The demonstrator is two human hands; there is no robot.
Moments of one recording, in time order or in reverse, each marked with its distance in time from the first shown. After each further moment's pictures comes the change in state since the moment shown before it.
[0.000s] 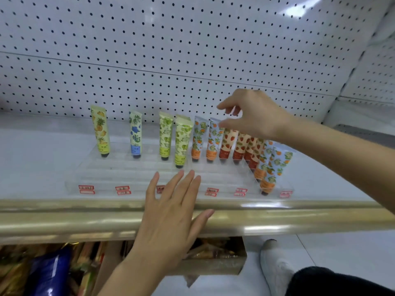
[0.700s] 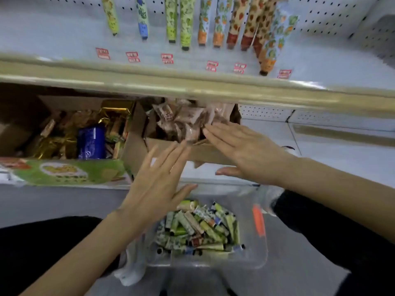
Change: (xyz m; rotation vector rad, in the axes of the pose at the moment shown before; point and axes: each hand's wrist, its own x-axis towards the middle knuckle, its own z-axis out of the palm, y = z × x) left_hand -0.177 0.059 -0.006 -0.046 -0.303 0.033; right_hand -0.244 -0.031 0.125 -0.186 -0.258 -0.548
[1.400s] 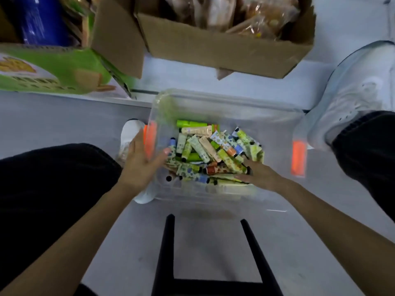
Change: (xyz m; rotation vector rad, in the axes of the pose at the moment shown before) left_hand -0.114 -0.022 0.184 -0.818 -0.376 -1.025; right_hand -0.086 -0.120 0.314 1.194 -0.874 0.759
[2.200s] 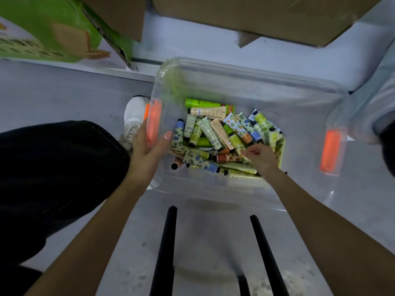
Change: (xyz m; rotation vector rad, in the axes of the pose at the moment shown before) left_hand 0.005 -0.018 0.028 -0.581 0.003 -0.029; right_hand 0.077 0.007 0.048 0.469 0.415 0.104
